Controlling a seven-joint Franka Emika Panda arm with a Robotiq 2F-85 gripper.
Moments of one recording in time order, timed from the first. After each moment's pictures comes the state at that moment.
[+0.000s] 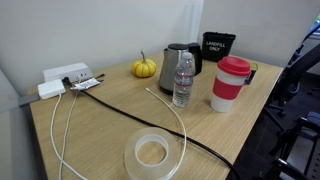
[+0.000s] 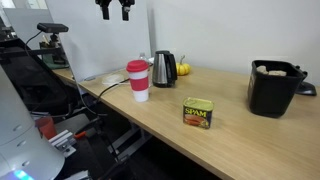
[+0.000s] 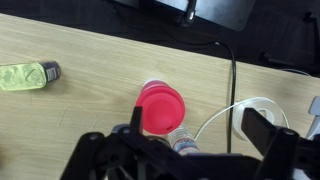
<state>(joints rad) 0.15 -0.57 0.03 -2.40 0.09 1.76 -0.17</state>
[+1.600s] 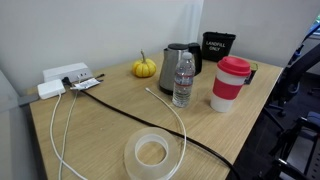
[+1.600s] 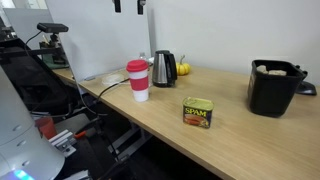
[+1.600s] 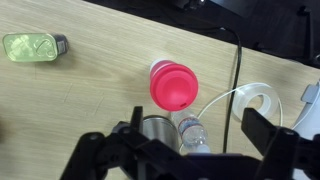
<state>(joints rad) 0.15 -0.52 -0.07 -2.33 0.09 1.79 -0.34</state>
